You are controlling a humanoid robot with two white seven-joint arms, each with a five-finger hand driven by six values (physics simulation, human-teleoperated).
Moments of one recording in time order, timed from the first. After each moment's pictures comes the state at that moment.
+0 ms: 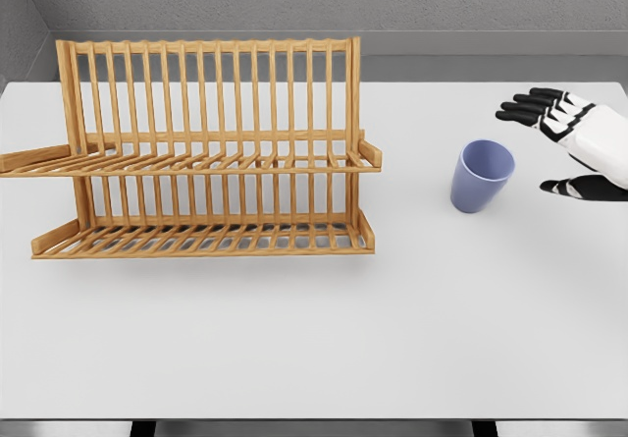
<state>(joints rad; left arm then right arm) 0.11 0.00 -0.28 -0.14 0.01 -0.02 -0.14 -0.16 -1.09 0.29 -1.67 0.27 -0.61 -0.04</state>
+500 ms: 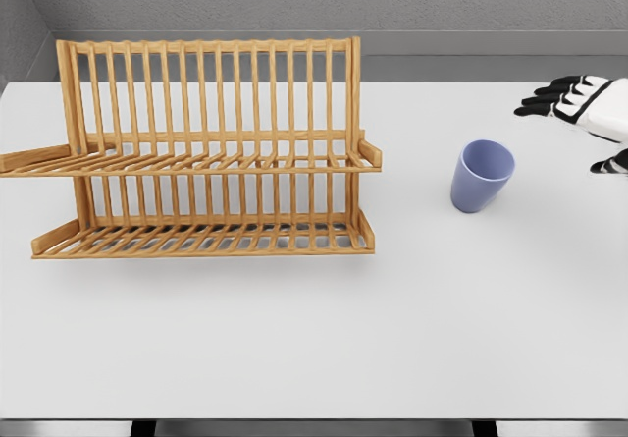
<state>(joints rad) 0.11 0.00 -0.28 -0.14 0.01 -0.02 -0.14 -0.43 -1.09 0.24 -1.60 0.26 -0.61 0.50</state>
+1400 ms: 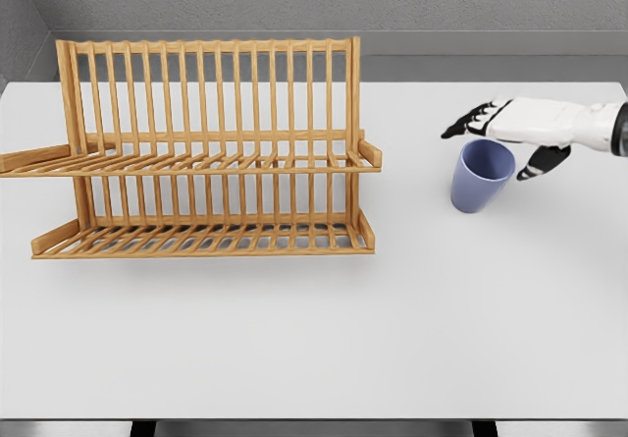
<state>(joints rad) 0.11 0.00 -0.28 -0.14 0.01 -0.02 -0.14 -0.81 -0.87 0.73 -1.29 0.27 -0.61 0.61</state>
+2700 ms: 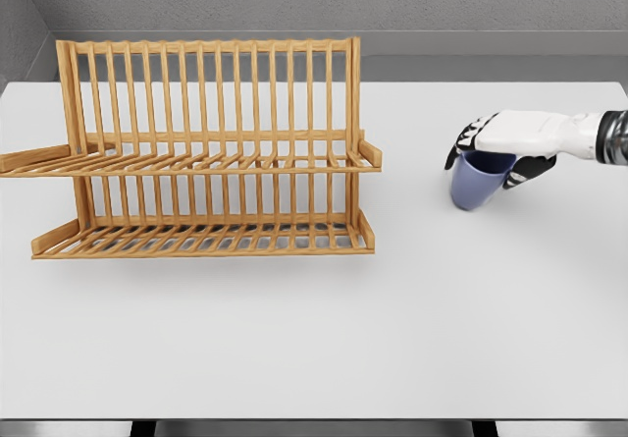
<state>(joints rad) 0.11 0.00 -0.28 -0.14 0.01 -0.02 -0.14 -0.83 -0.86 0.79 -1.30 0.27 -0.61 0.61</state>
